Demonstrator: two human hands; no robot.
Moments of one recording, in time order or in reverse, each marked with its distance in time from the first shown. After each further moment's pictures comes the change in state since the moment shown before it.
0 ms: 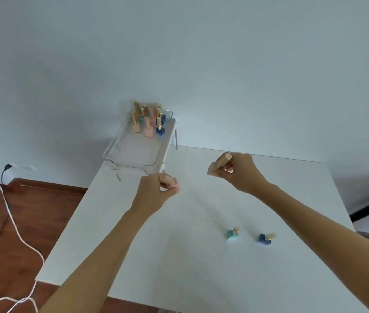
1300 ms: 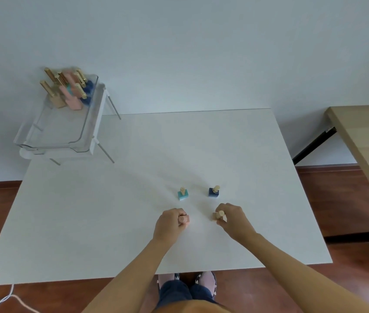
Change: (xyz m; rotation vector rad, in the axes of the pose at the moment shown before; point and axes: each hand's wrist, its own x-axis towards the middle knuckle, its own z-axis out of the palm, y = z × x) left_hand -0.110 -0.016 0.221 0.323 -0.488 -0.152; right_hand -0.215 0.162 0.067 -0.033 -0.184 0.573
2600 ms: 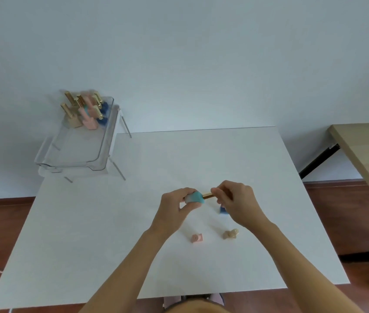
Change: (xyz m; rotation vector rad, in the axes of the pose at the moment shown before) left_hand 0.012 0.041 -0.107 -0.396 0.205 0.299; right_hand 0.000 -0.115 -0.080 0.341 0.235 -0.166
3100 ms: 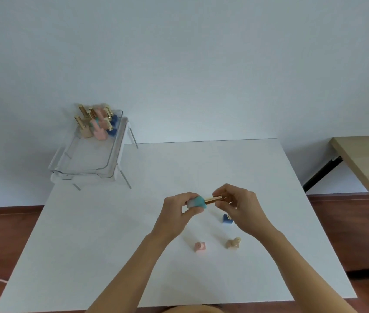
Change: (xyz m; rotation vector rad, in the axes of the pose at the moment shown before) left_hand -0.003 0.015 -0.010 0.028 0.028 0.027; right_hand -0.006 0.000 -0.008 0.025 -0.006 -0.169
